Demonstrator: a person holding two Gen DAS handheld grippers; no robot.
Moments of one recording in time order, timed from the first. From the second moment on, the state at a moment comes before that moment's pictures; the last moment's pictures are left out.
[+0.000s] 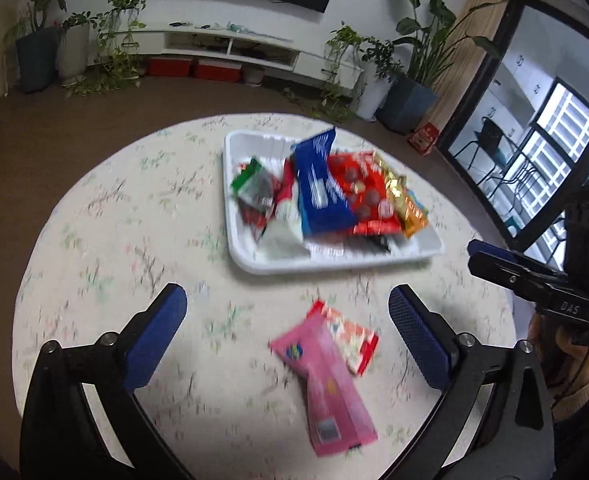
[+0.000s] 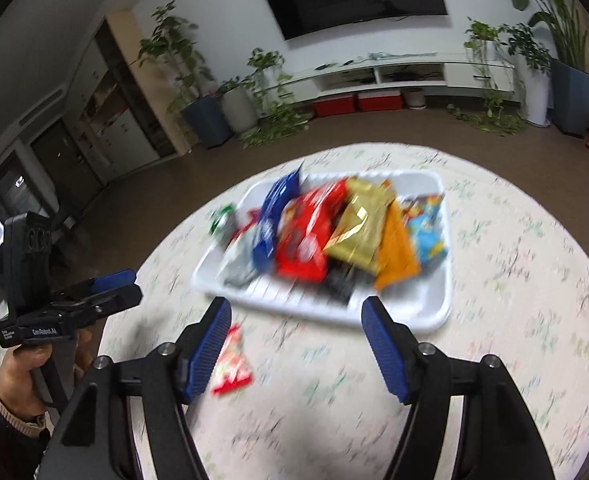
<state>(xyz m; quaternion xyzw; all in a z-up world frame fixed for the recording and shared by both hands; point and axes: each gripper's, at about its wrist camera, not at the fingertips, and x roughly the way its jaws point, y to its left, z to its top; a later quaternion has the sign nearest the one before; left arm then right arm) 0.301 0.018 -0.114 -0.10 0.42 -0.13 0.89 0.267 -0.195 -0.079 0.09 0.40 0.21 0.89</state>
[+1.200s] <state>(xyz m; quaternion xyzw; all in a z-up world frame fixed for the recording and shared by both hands) 0.283 -0.020 -0.187 -0.07 0.52 -0.05 0.85 0.189 -0.157 -0.128 0.06 0.42 0.20 0.88</state>
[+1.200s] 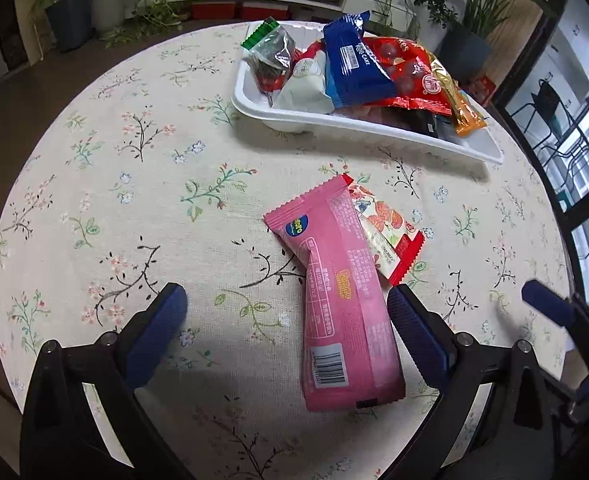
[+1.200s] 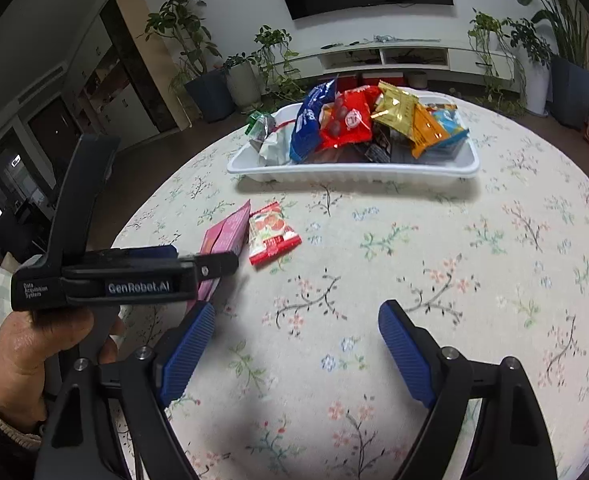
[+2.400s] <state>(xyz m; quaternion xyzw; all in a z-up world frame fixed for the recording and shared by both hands) 0.285 0.018 -0.176 -0.01 0.54 -0.08 0.84 0.286 -0.064 -0.156 -0.14 0.51 0.24 0.82</state>
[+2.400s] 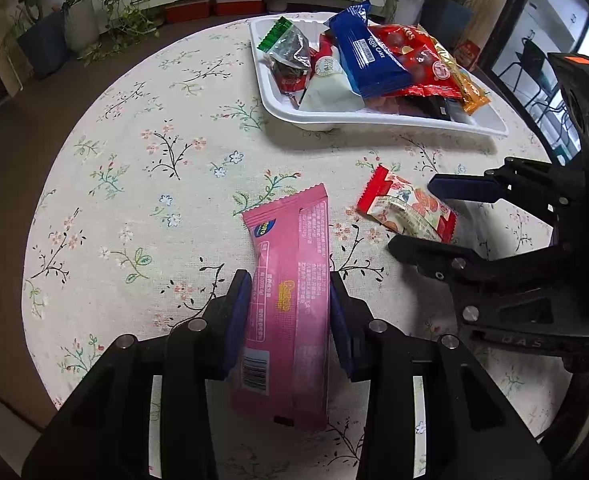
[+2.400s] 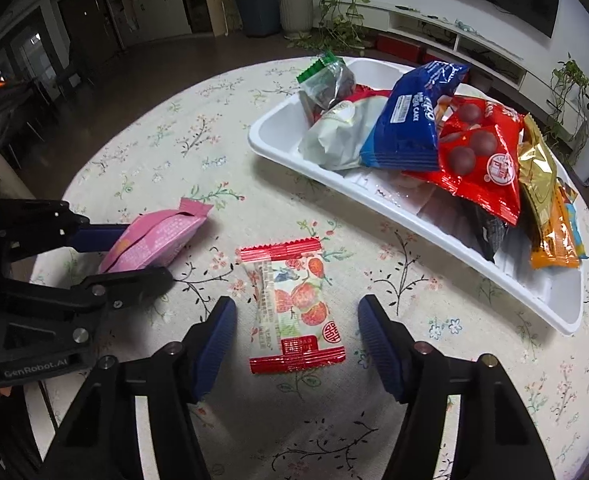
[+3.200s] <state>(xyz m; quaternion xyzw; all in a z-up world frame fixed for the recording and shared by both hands) 0.266 0.031 -0.174 -0.07 0.54 -0.12 0.83 0.227 -0.101 -0.133 -0.03 0.49 0.22 0.84</state>
